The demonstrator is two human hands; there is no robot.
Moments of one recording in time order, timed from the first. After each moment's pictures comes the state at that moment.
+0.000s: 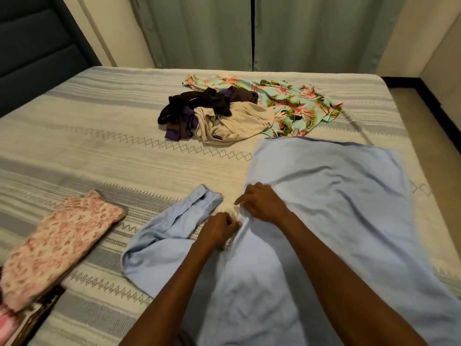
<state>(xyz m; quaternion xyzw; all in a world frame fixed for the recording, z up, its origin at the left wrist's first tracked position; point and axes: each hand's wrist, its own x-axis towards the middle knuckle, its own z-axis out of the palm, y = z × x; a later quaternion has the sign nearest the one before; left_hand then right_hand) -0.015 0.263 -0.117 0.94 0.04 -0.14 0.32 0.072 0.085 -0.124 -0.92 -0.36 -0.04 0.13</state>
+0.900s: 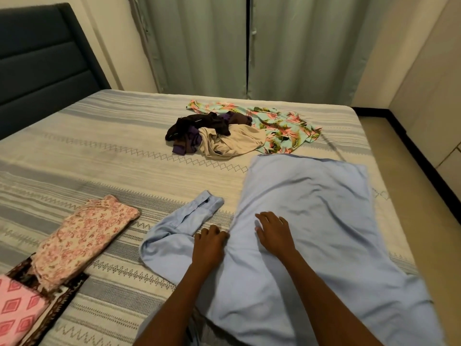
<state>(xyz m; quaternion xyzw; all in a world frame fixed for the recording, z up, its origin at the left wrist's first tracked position) -0.108 0.273 -0.117 1.00 -0.04 0.03 0.07 -0.050 0.049 -0.136 -0.97 -0.17 -0.10 0.15</state>
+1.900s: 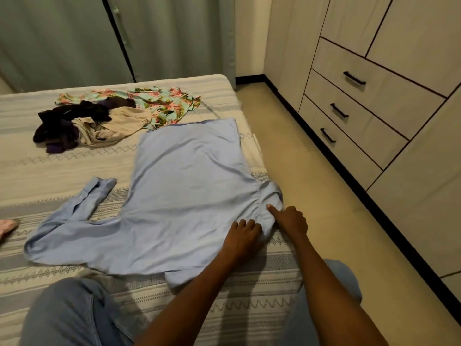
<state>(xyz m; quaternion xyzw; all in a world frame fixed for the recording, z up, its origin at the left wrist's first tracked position) -0.285 -0.058 -0.127 0.90 -0.44 0.02 0.06 -0.298 -0.243 -0.122 -0.84 0.42 0.05 0.33</state>
